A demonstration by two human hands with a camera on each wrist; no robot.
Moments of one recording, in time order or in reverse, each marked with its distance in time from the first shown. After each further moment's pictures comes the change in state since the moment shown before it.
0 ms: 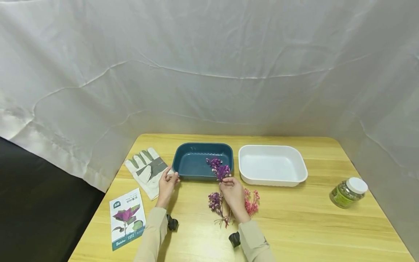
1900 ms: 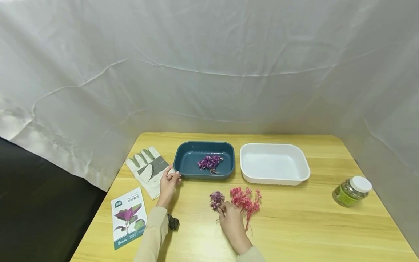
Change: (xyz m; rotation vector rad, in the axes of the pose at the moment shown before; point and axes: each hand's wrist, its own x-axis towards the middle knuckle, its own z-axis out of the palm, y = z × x) left_hand -0.004 0.008 -0.003 -0.047 -0.059 -0.013; right_hand -0.055 0.057 0.007 -0.622 0.072 -0.559
